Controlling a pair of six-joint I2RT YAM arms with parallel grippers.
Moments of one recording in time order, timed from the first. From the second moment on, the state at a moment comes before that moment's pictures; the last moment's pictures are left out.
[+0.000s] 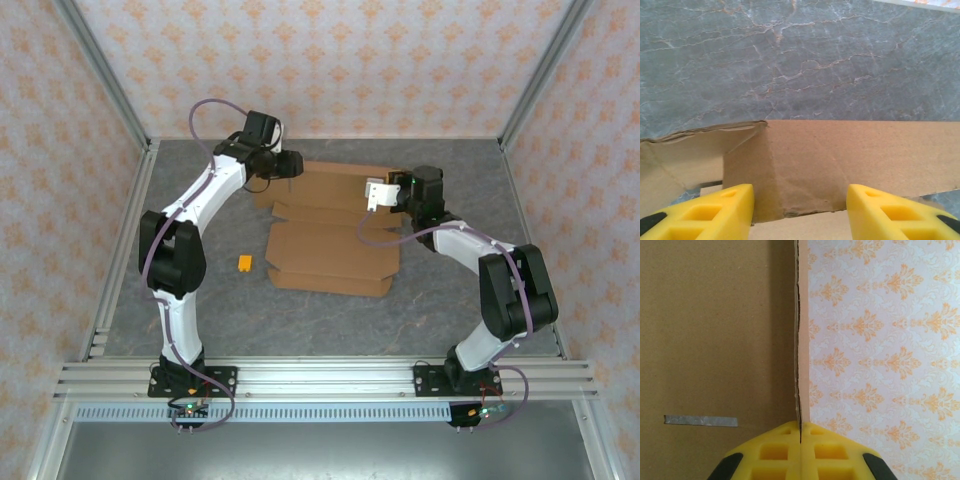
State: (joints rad) left arm -0.27 1.99 1.80 -0.67 0.19 -0.39; right arm 0.26 1.61 0.92 0.35 -0.07 -1.42
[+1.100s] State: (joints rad) left arm -0.22 1.82 1.53 -0.45 0.18 -0.51; right arm 0.28 1.61 0.89 0.42 -0.05 -1.44
